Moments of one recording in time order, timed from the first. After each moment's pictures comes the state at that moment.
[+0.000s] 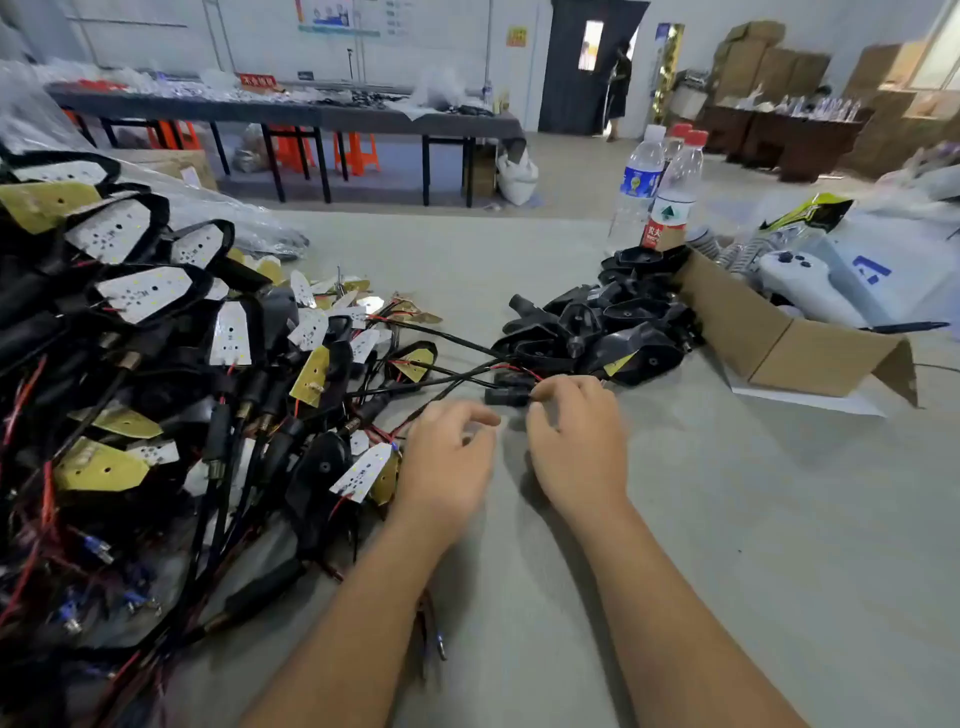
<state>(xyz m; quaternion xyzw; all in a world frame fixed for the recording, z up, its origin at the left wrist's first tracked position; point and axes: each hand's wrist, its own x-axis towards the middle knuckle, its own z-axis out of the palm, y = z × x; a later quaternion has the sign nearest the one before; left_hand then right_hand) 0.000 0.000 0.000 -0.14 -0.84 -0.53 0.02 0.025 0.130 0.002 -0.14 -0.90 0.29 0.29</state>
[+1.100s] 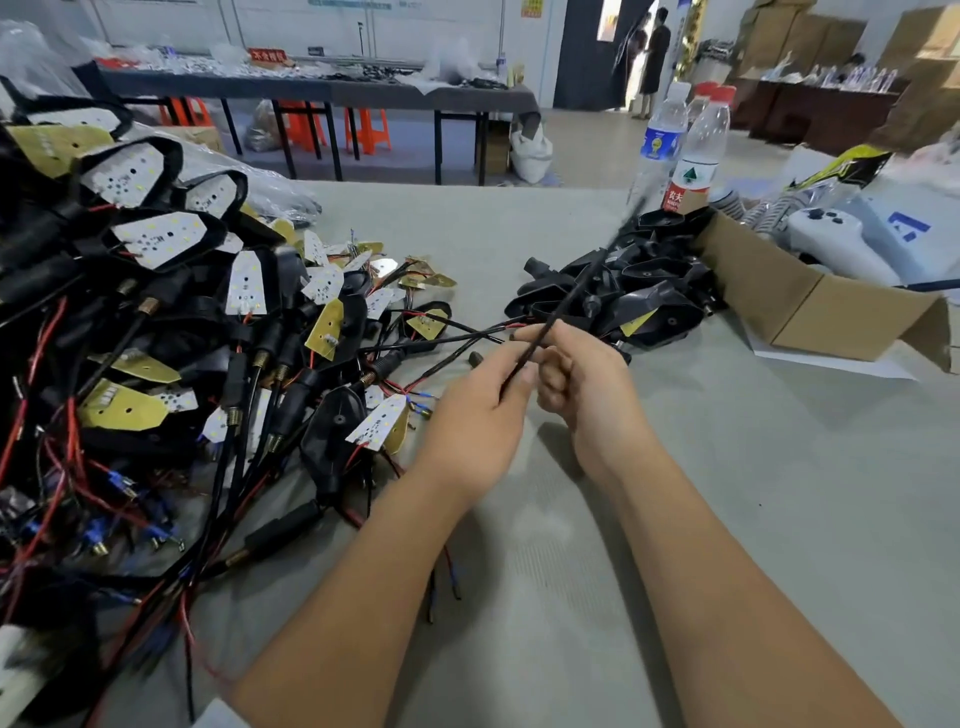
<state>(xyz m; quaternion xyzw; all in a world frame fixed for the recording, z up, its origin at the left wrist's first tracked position) 0.014 0.002 0.008 -0.26 -0.77 -0.57 0.03 0.025 0.123 0.015 -0.03 -0.61 0.78 0.15</state>
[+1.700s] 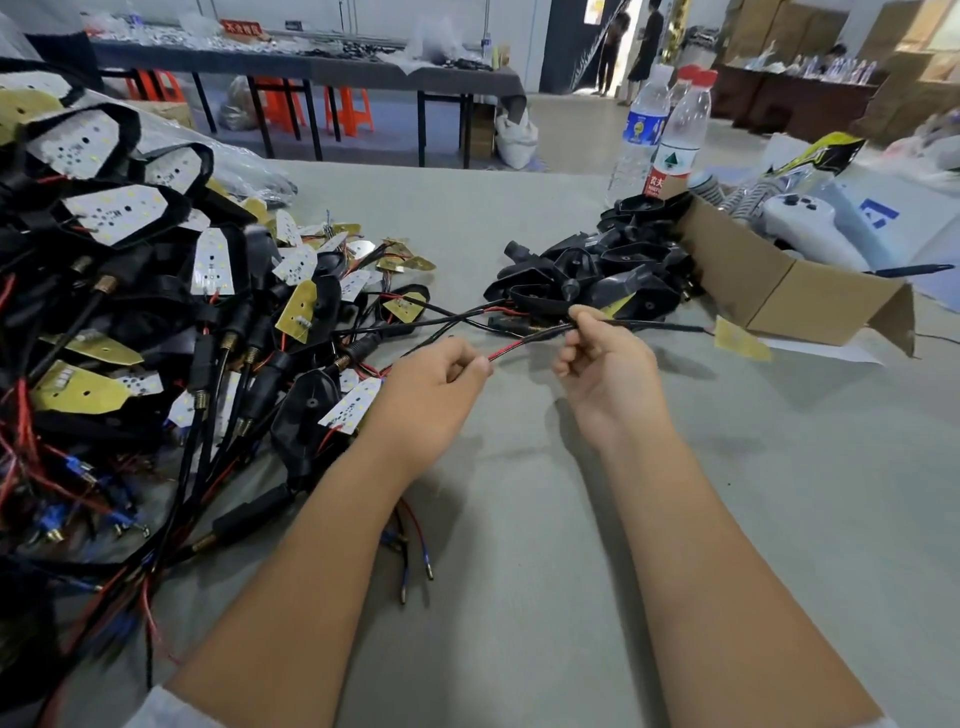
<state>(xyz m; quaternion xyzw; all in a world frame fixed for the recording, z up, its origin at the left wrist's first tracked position) 0.002 -0.017 0.006 -0.20 -0.82 -0.54 -0.01 0.031 0.146 0.022 -0.16 -0.43 0.87 0.20</state>
